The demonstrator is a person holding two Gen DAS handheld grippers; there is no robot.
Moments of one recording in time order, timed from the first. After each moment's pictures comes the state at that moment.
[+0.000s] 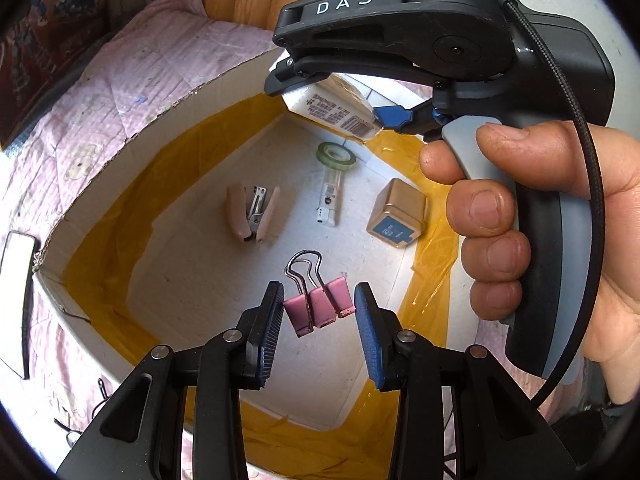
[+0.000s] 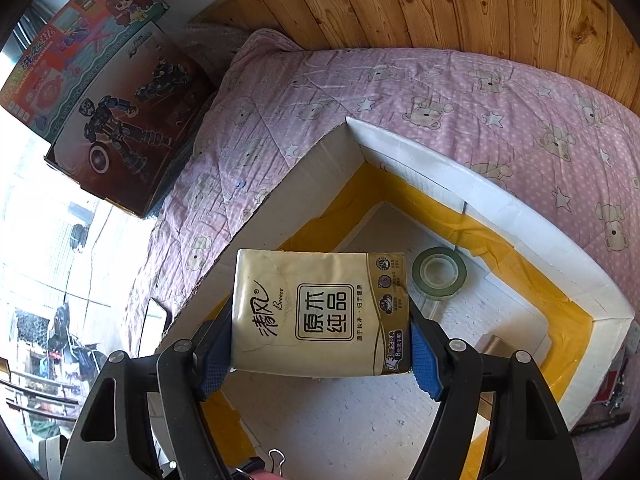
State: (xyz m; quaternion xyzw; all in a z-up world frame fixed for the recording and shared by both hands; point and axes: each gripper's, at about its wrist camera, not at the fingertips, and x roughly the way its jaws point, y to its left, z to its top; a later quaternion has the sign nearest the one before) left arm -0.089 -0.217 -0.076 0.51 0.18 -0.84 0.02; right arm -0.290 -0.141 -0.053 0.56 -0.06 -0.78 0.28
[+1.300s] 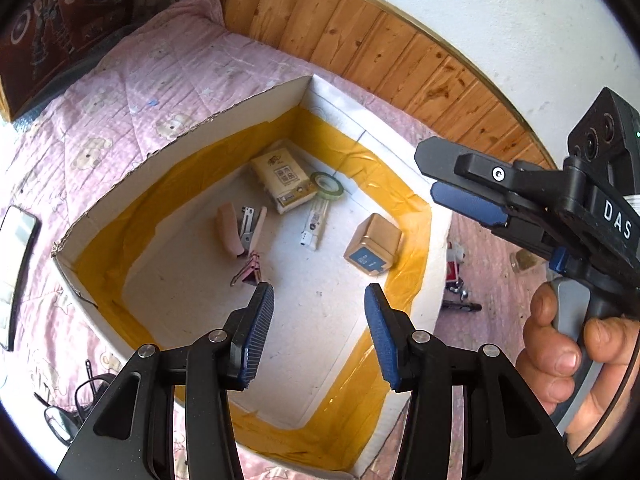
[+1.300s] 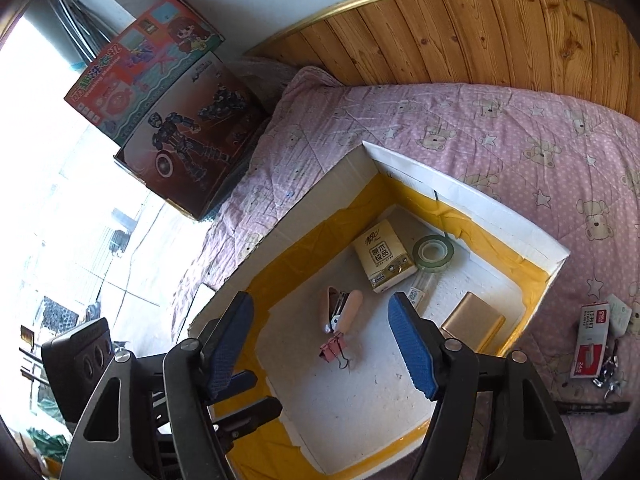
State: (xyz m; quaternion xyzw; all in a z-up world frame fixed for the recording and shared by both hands) left arm -0.081 -0.221 -0.045 0.46 0.24 -0.85 0.03; right arm -0.222 -0.059 -0.002 0.48 -0.11 -0.79 0.36
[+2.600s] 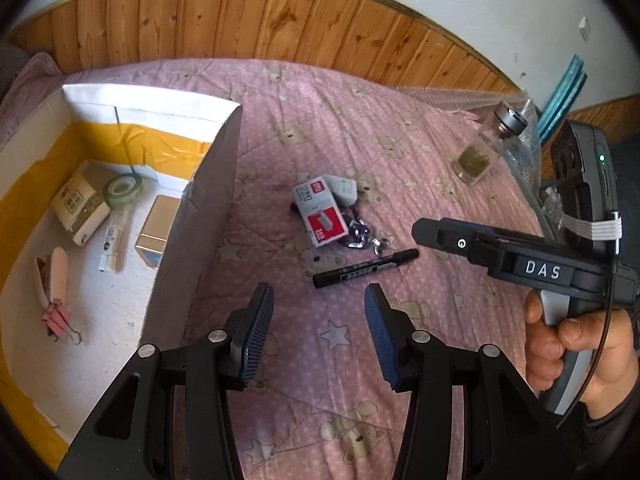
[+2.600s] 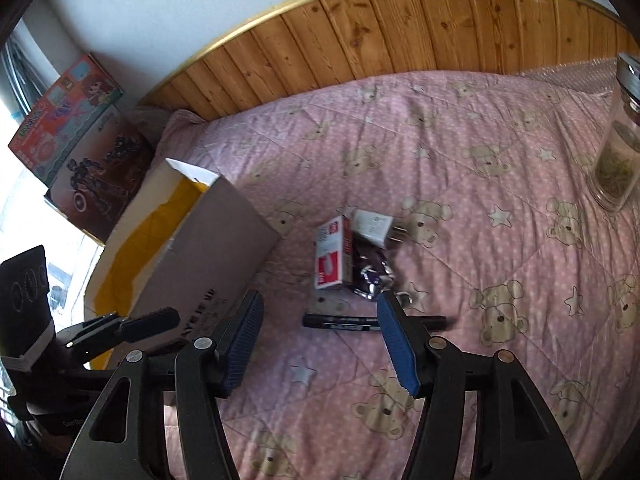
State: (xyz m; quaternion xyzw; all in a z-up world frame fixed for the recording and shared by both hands) left arm -0.153 -0.042 -0.080 0.49 0.11 -0.86 -0.12; right arm -0.194 0.175 -0.071 0.50 -0.12 -0.84 0.17
